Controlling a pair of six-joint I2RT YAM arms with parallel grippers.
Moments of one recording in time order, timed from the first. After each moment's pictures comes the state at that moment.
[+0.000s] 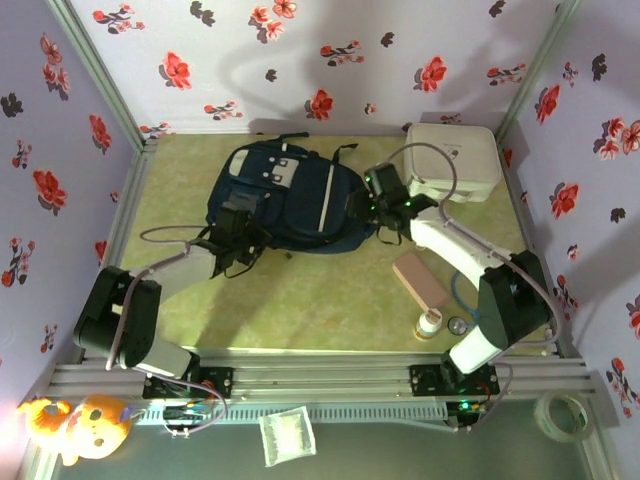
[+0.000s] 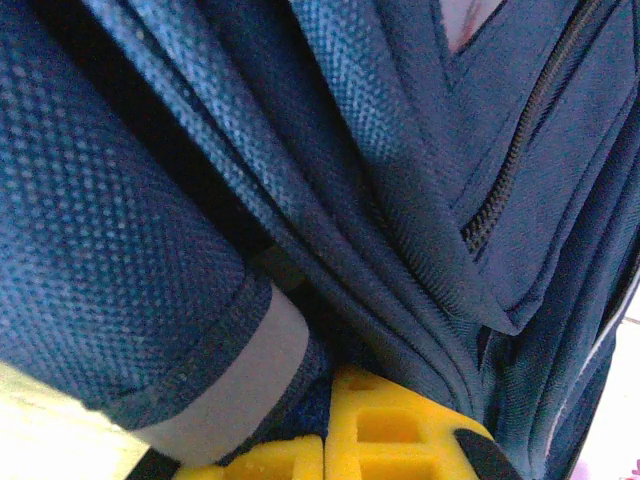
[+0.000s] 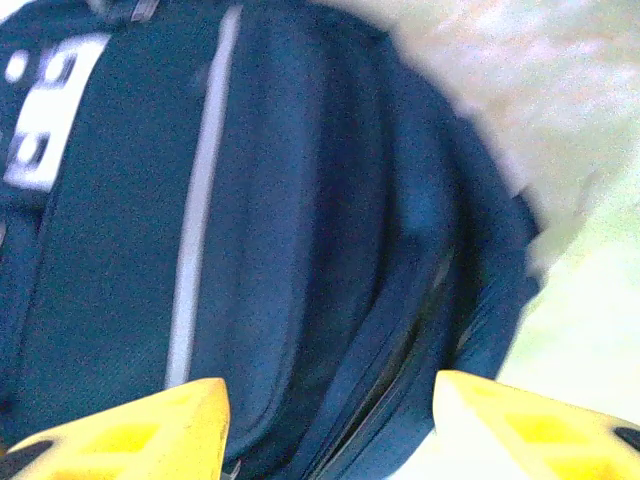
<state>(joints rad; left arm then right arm) -0.44 1.49 0.73 -0.05 0.13 -1.27 0.56 1.57 1.17 -0.44 0.05 0.64</state>
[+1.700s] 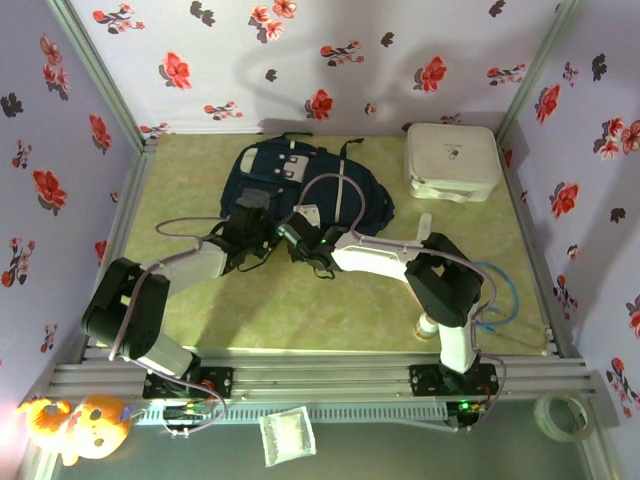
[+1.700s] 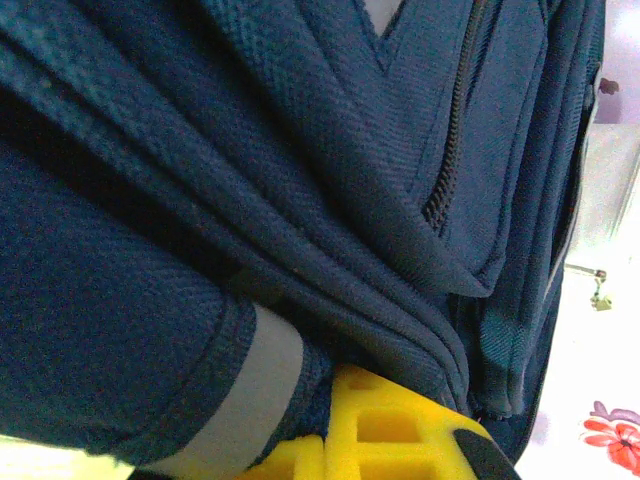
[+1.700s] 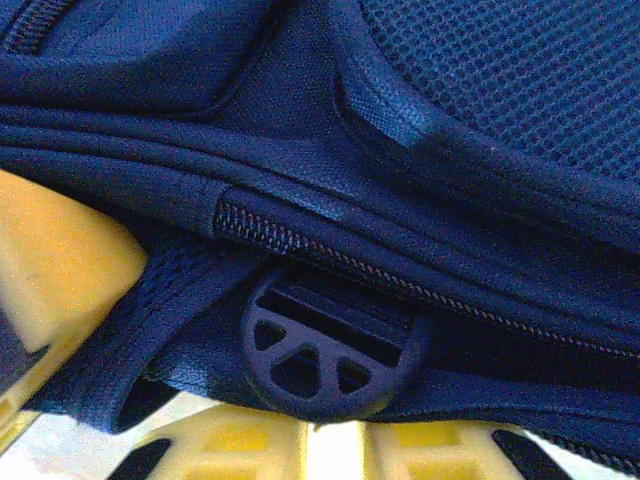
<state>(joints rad) -0.52 1.53 0.79 0.04 0.14 -1.28 0.96 1.92 1.32 -0.37 0.36 0.67</state>
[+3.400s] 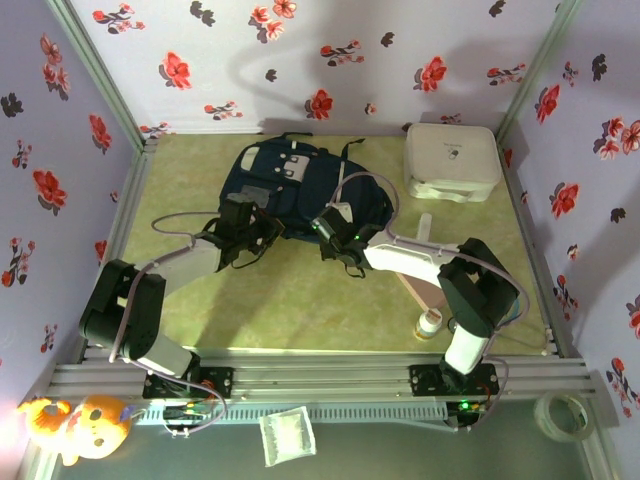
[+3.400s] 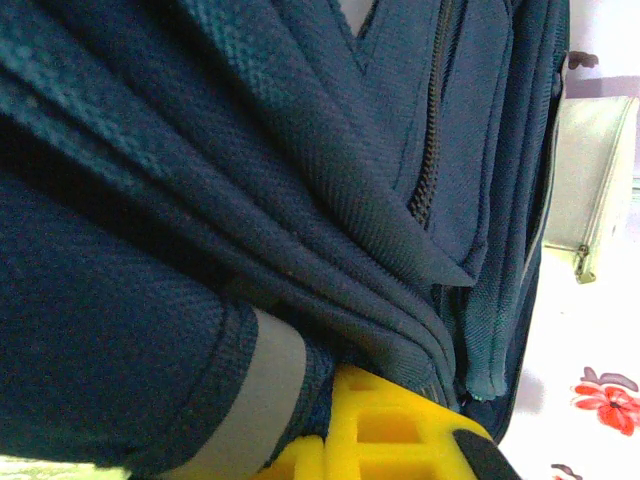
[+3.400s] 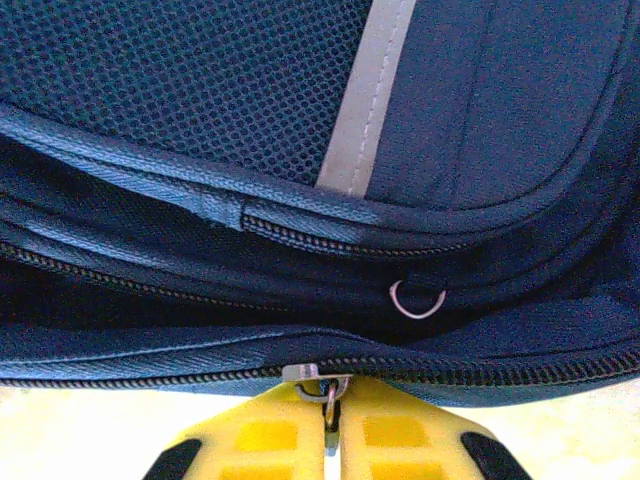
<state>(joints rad) -0.45 1.52 0.80 0.03 0.25 -1.19 0.83 1.73 1.11 -0.38 0.34 0.59</state>
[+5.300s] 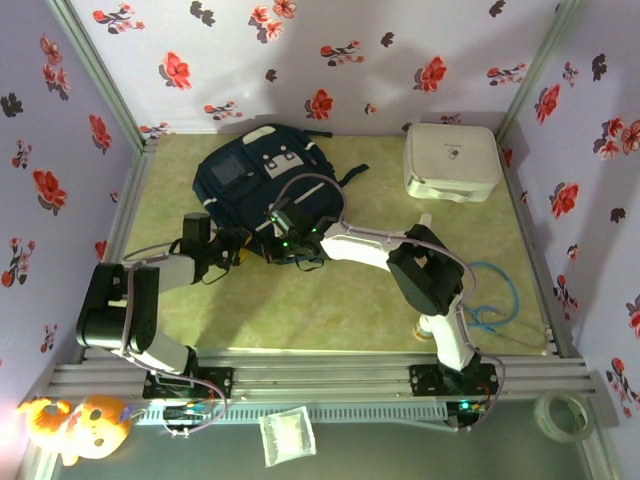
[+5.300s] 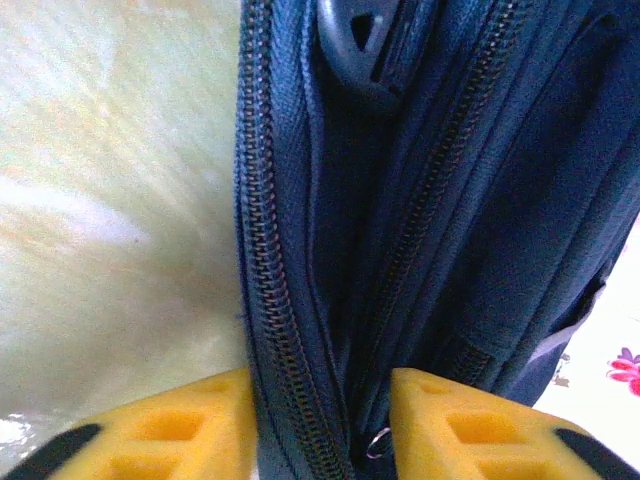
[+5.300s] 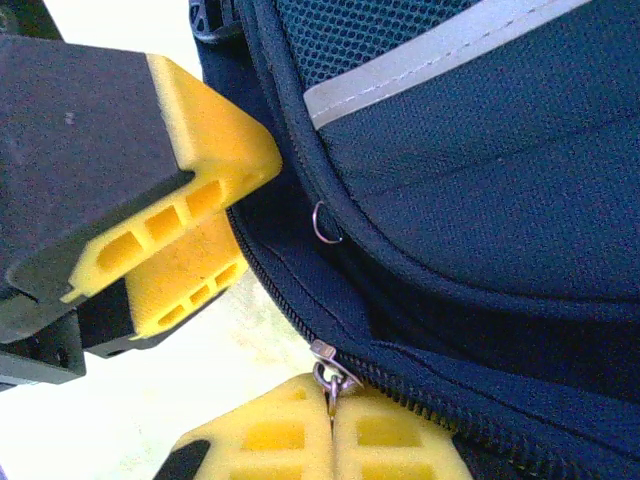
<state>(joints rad) -0.16 1.53 0.56 0.20 0.43 -1.27 0.93 2.06 1.47 -0.27 -0.19 0.61</state>
